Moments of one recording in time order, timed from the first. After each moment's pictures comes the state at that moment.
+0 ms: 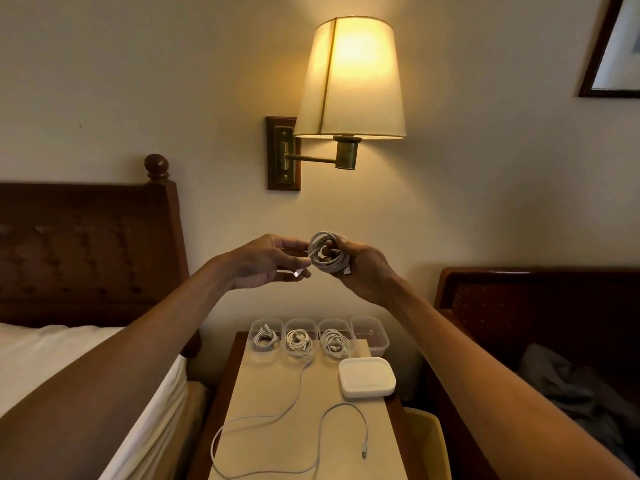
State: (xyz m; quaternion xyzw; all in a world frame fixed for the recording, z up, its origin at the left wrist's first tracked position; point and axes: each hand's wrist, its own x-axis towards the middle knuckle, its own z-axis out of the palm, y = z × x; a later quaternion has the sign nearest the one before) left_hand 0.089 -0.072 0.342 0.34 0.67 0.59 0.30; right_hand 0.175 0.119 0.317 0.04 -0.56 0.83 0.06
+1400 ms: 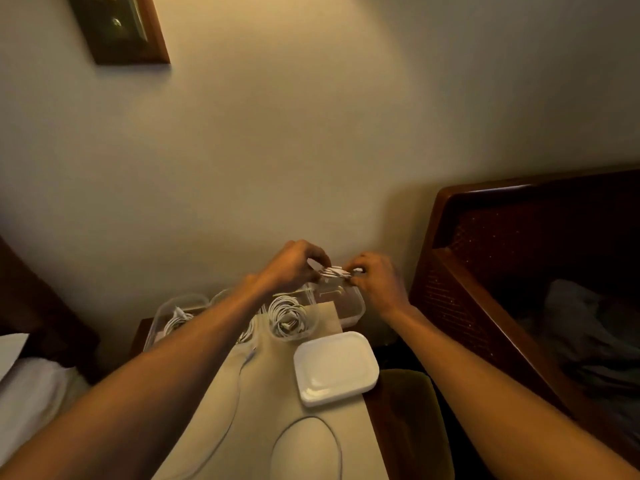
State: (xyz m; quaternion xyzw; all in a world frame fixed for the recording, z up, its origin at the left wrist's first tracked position) left_hand -0.079 0.193 0.098 0.48 0.83 0.27 0.10; right_hand 0.043 0.343 0.048 -0.16 -0.91 0.28 0.25
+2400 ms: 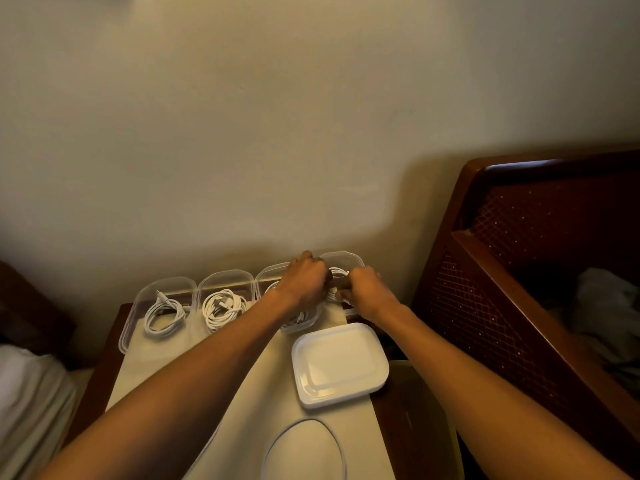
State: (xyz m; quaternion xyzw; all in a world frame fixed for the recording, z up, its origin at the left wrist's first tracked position) left_hand -0.090 0.223 -0.003 0.48 0.88 0.07 -0.01; right_hand 0.005 0.345 -0.024 -0.19 -0.95 0.22 0.04
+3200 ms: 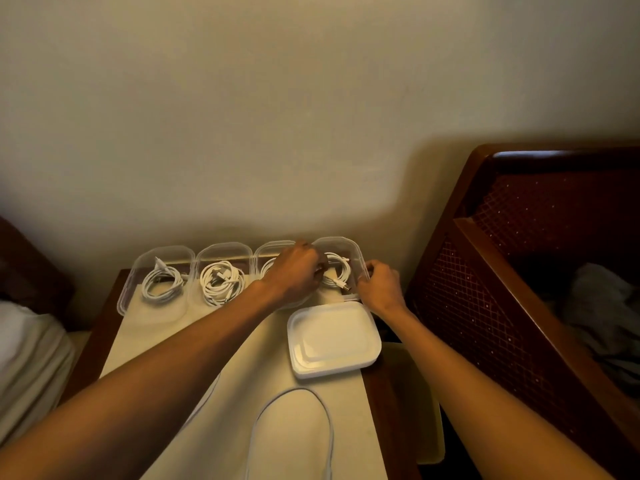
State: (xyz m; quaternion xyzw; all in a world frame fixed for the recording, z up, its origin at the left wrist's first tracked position) left_hand -0.075 0.195 -0.013 0.48 0.86 0.15 -0.03; right_hand 0.035 0.347 -0.048 -0.34 -0.85 0.38 0.13
